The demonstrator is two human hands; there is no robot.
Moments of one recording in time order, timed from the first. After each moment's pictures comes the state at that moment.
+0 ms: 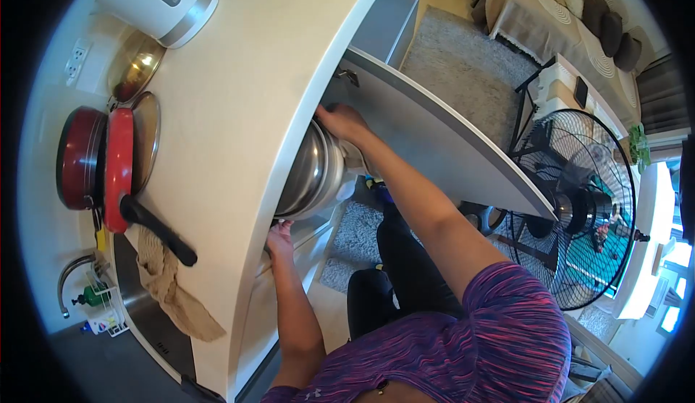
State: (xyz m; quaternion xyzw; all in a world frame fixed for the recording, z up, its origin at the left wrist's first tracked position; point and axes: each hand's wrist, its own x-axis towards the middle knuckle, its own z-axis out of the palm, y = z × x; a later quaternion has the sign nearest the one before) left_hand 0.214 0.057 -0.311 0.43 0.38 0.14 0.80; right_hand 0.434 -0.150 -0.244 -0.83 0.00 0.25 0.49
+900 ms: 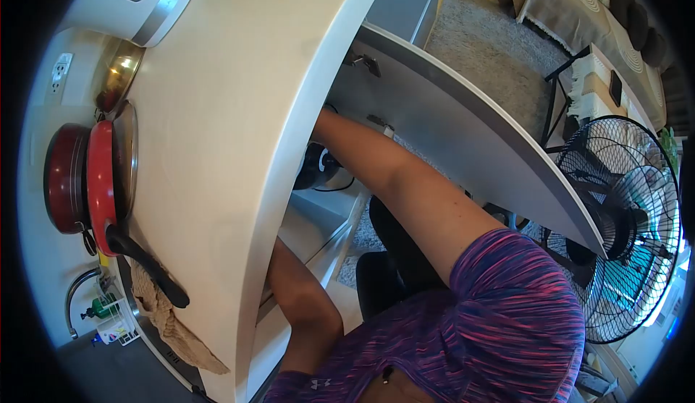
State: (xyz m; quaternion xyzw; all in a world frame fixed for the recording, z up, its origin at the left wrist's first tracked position) left_hand 0.287 0.124 -0.337 0.50 0.41 0.21 0.74; right_hand 0.504 -0.023 -0.304 -0.72 -0.07 0.07 0.69
